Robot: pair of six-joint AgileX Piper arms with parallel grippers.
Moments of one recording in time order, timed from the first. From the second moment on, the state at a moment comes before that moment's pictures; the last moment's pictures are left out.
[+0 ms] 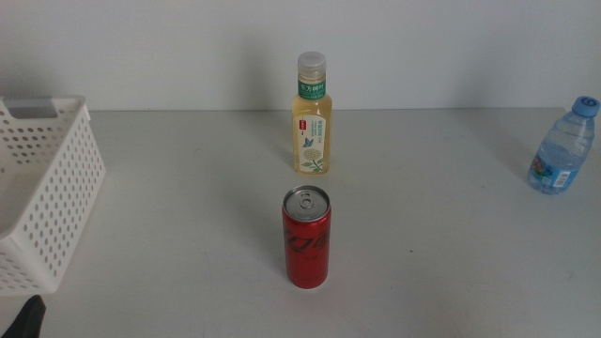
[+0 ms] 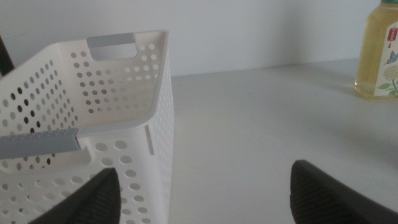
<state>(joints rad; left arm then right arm) -0.03 -0.01 0.03 0.11 0.19 -0.06 -0.03 -0.01 0.03 -0.02 0.12 -0.01</state>
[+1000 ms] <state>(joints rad) -0.54 0.82 -0.03 0.11 -0.43 -0.06 -0.03 -0.01 0.03 -0.02 0.12 -0.01</state>
